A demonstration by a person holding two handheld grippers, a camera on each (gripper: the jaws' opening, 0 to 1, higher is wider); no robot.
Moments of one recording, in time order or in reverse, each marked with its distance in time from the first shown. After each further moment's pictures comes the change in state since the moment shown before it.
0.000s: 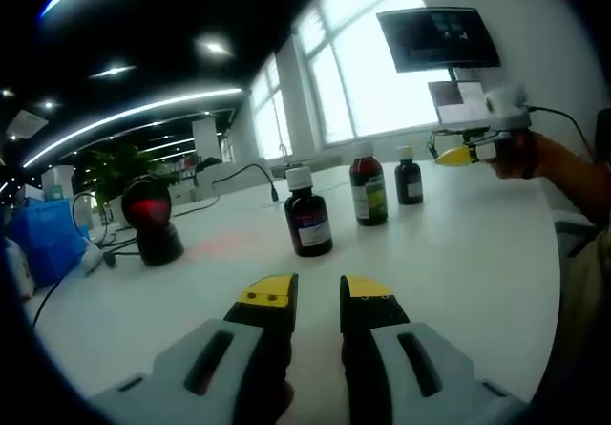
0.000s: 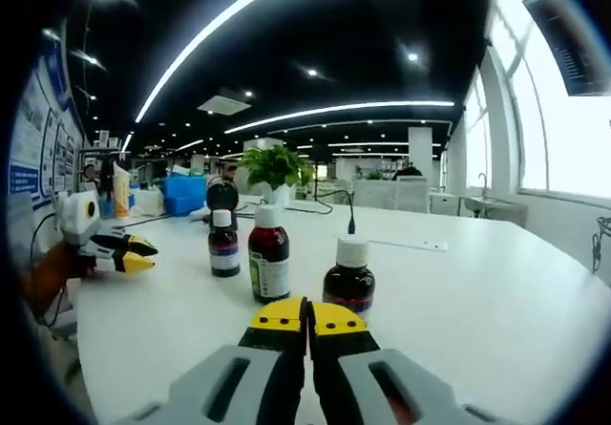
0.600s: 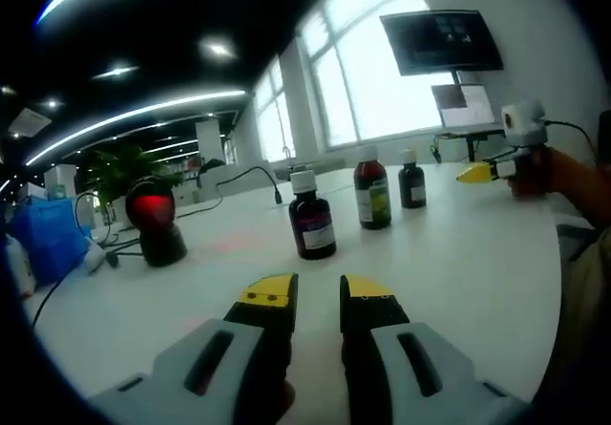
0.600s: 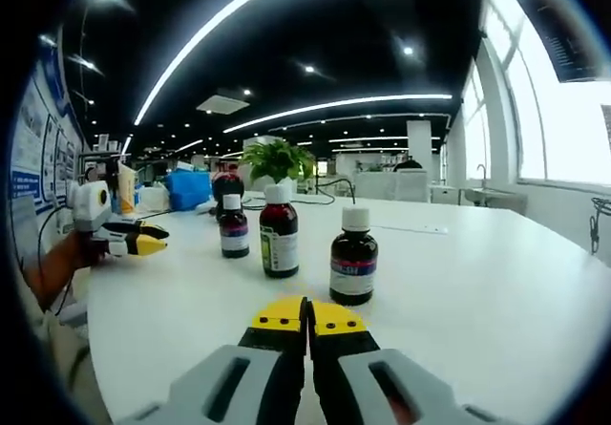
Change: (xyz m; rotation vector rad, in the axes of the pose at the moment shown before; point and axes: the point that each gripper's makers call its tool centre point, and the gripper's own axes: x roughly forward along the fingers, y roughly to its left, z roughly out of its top) left arm 0.001 0.007 0.000 -0.008 -0.011 0.017; right arm -0.020 0.013 -0.022 0.013 0.012 0.009
